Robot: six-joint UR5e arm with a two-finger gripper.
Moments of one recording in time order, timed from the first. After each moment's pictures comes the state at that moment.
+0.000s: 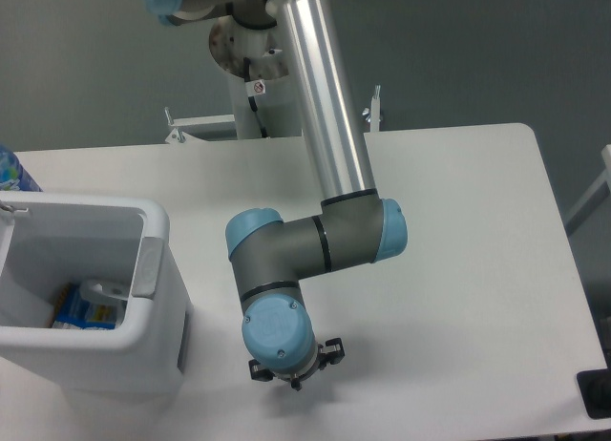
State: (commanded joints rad) arm 2.23 -2.34 -1.21 -1.21 1.68 0.02
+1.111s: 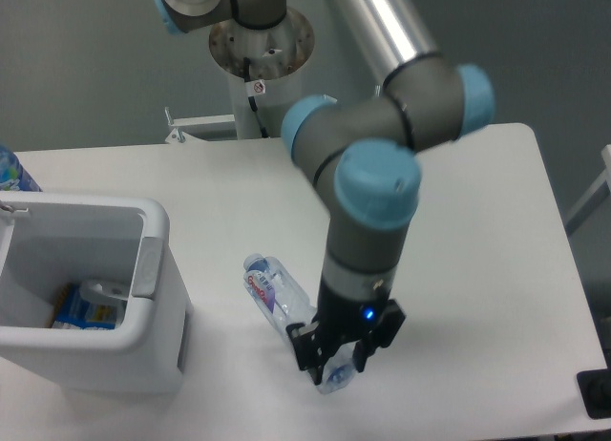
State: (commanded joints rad) arm 2.43 -2.03 -1.09 -1.03 1.24 0.02
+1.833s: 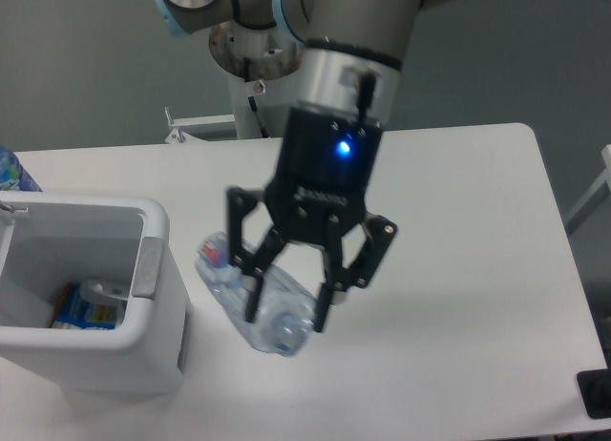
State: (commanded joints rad) arm 2.40 -1.91 -1.09 -0.88 0.84 0.17
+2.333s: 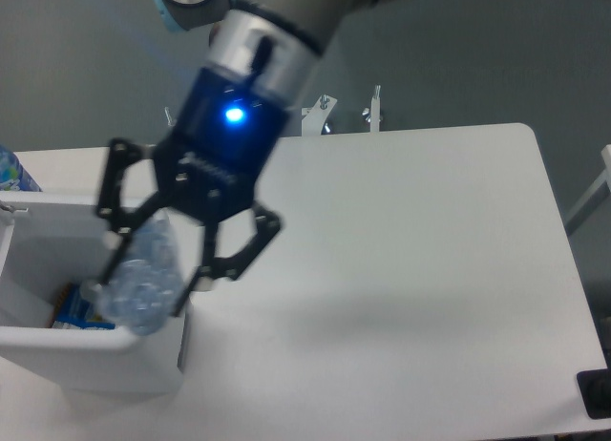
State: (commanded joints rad) arm 2.25 -1.92 -1.15 -0.86 0.79 0.21
